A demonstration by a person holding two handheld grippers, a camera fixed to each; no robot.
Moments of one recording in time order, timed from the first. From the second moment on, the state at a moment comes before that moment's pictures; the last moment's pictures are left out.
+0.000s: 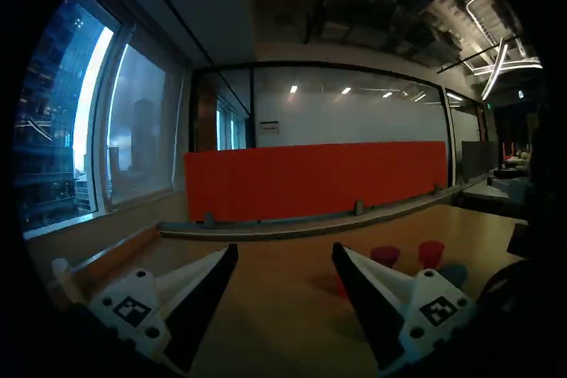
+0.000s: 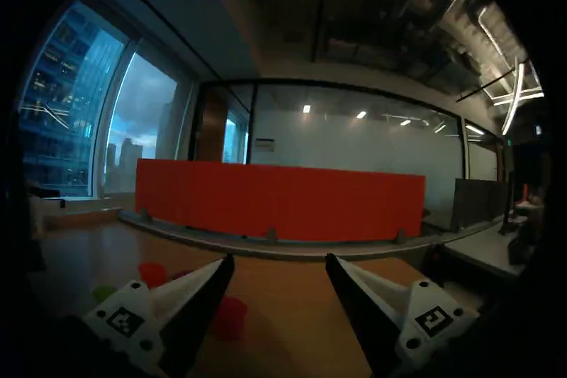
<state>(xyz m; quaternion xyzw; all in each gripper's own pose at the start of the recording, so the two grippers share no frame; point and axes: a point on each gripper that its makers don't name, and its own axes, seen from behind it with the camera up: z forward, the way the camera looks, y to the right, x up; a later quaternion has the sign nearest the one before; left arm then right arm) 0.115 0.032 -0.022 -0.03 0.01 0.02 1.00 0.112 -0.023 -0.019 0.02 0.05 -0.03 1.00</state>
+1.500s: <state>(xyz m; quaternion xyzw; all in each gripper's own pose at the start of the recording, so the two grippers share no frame) 0.026 0.000 -0.001 0.01 0.01 0.02 1.00 0.083 -0.027 -0.015 -0.01 0.02 0.00 1.00</state>
